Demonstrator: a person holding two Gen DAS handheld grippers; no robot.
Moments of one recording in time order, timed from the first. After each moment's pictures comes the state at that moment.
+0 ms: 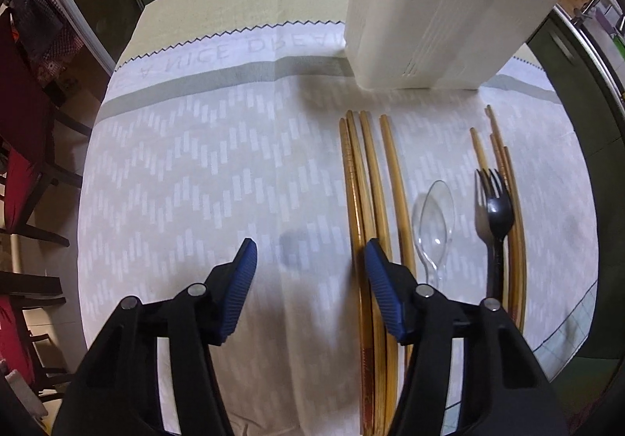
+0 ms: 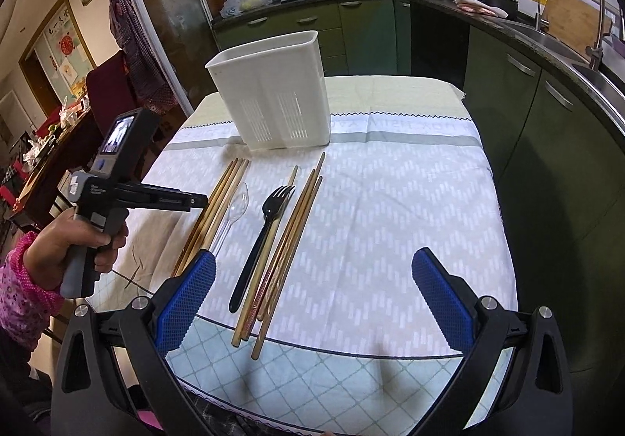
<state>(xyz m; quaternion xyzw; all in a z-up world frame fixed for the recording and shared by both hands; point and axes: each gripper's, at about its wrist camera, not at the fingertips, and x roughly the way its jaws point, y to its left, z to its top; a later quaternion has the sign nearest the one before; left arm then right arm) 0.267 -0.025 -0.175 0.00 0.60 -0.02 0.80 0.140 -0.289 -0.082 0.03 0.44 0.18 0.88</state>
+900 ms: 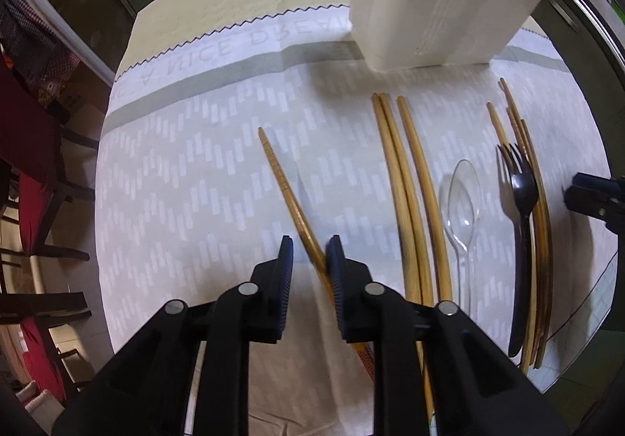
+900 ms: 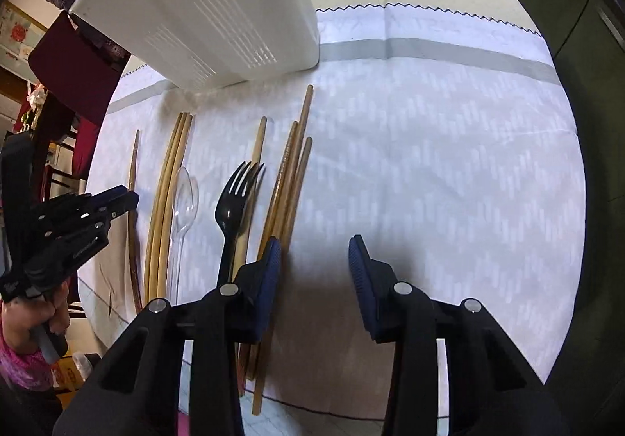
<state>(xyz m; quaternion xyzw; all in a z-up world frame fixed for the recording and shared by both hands) 0.275 -0.024 -0.172 0.06 0.62 -0.03 0.78 0.280 -0.249 -0.175 0.04 0.63 0.16 0.75</state>
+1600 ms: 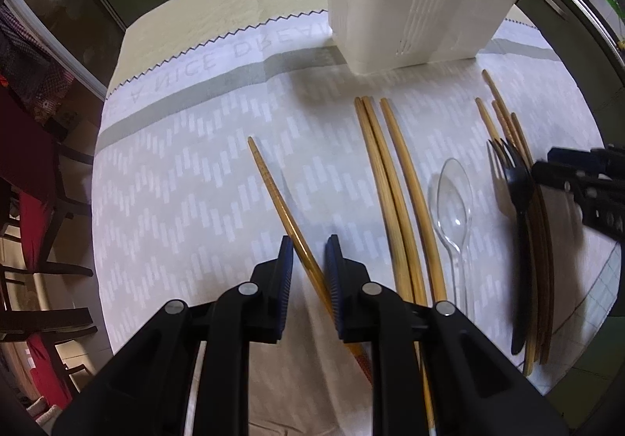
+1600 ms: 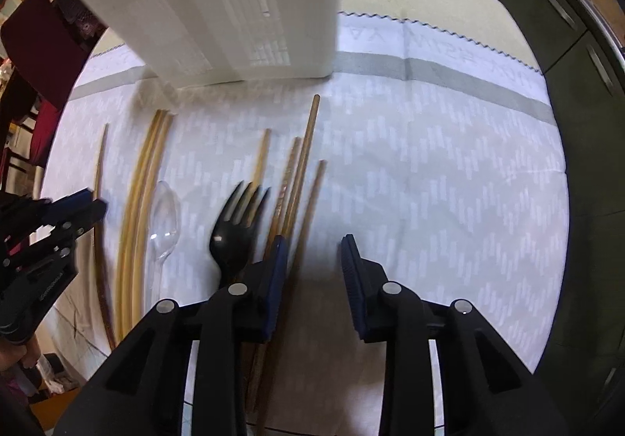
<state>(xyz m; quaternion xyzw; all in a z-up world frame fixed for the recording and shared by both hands) 0.272 -0.034 -0.175 0.07 0.61 -0.05 0.79 0.296 -0.171 -0.191 -0.04 0.64 0.09 0.76</state>
